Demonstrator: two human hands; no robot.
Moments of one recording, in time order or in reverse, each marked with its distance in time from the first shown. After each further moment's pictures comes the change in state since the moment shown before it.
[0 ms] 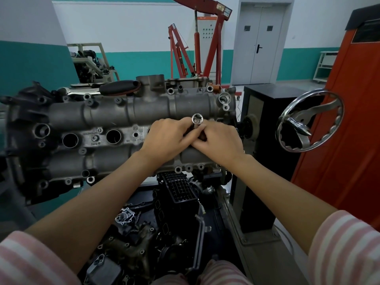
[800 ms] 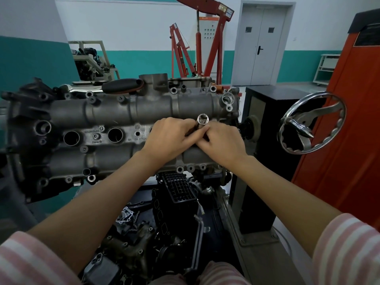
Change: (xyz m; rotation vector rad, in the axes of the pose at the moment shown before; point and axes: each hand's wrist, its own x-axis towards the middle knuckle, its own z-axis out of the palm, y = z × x) left_hand 0.000 0.002 -0.003 -0.038 -0.022 -0.015; right_hand -0.004 -0.004 -0.003 0.029 0.087 -0.075
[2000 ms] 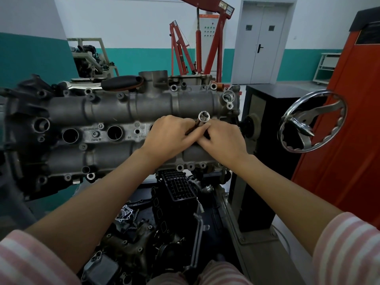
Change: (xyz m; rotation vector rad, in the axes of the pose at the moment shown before) left_hand -0.001 -0.001 0.001 -0.021 -0.006 0.026; right_hand 0.001 0.004 0.005 -0.050 -0.033 0.025
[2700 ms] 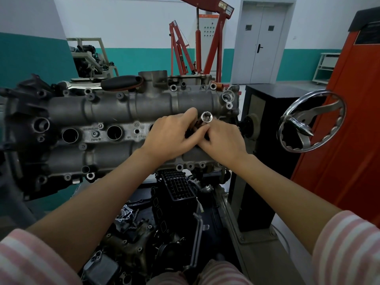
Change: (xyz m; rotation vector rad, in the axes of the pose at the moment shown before) left_hand -0.001 0.002 -0.002 -0.043 0.041 0.039; right_hand 0.000 -0.001 -0.001 0.017 -0.017 0.005
